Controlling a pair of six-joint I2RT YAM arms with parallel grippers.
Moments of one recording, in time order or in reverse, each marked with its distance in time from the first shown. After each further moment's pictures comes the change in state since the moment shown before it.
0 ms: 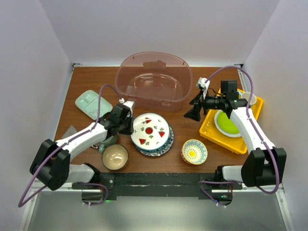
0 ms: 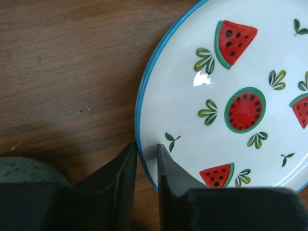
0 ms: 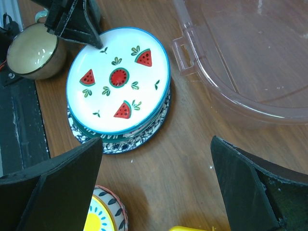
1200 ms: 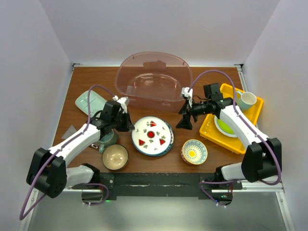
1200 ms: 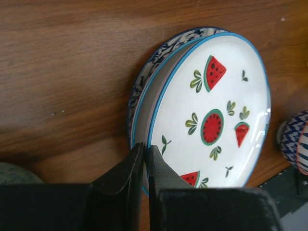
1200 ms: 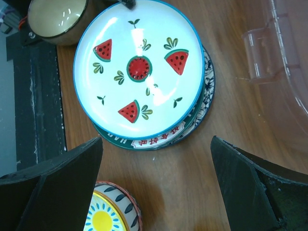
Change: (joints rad) left arm 0.109 -0.085 -0.007 0.017 0.225 -0.071; right arm 0.174 0.066 0.000 -0.096 0.035 -0.121
